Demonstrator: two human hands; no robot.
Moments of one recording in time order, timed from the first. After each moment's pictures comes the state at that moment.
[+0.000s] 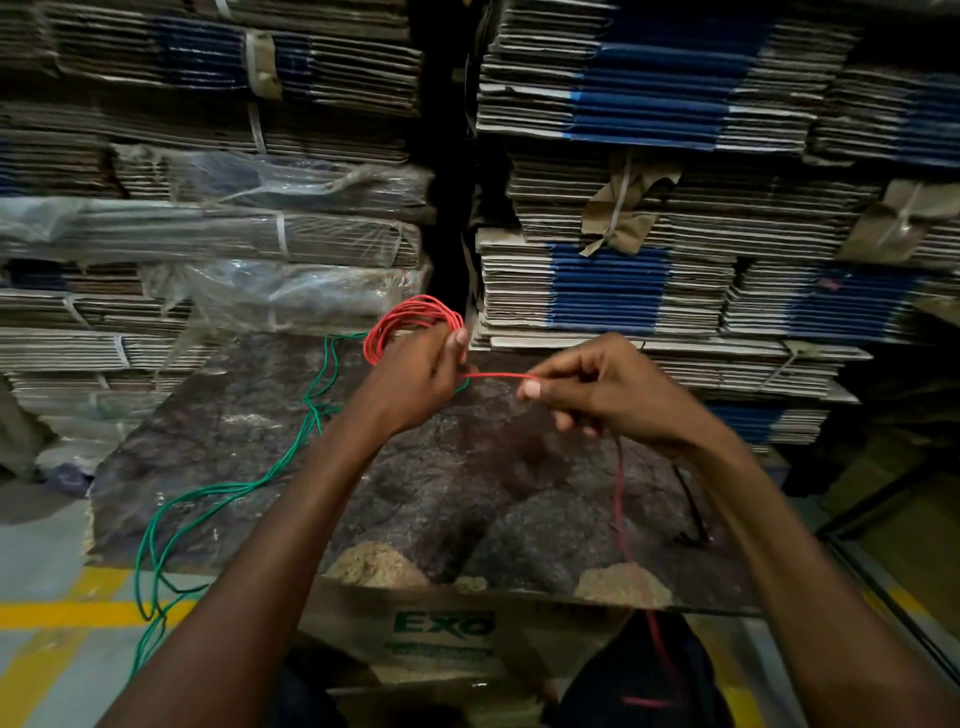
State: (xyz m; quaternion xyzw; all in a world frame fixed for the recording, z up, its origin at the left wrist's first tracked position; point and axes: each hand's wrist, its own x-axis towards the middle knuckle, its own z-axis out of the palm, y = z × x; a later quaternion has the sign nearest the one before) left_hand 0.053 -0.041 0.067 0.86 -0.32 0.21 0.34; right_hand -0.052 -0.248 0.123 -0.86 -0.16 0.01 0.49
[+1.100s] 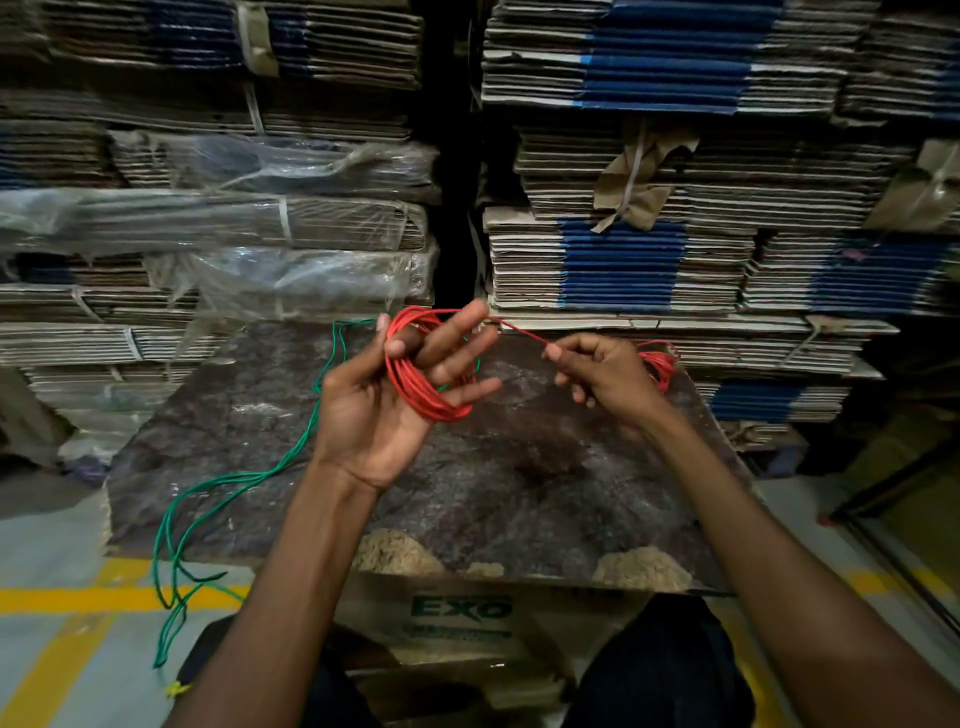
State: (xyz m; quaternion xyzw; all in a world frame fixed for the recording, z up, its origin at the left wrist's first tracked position) left_hand 0.004 -0.018 0.063 0.22 -0.31 -0.29 0.88; right_hand 0.022 -0.271 0.037 -0.79 -0.03 -0.09 0.60
